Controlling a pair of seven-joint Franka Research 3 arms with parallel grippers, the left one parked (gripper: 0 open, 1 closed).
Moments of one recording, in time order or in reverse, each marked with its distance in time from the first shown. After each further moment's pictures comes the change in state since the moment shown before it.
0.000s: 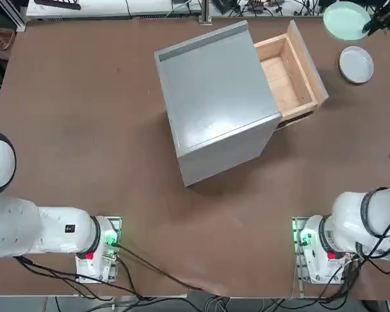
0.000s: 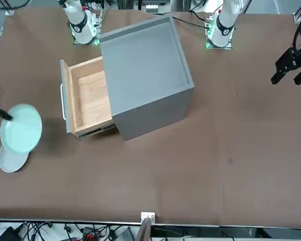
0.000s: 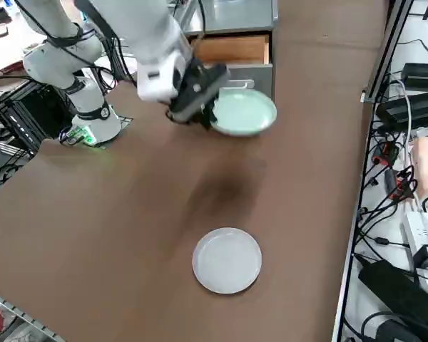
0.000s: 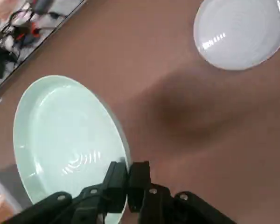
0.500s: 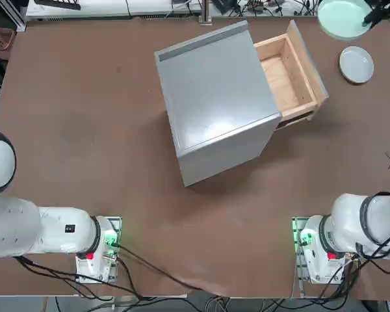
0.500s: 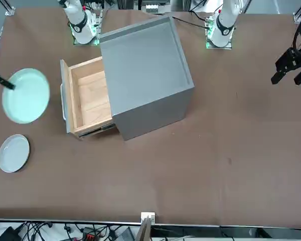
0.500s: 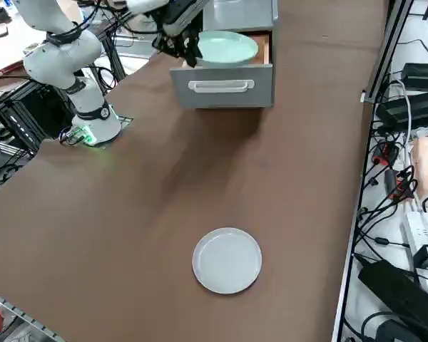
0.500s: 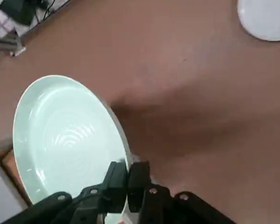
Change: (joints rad) arm 0.107 -0.199 0.025 -0.084 0.002 -0.137 -0.003
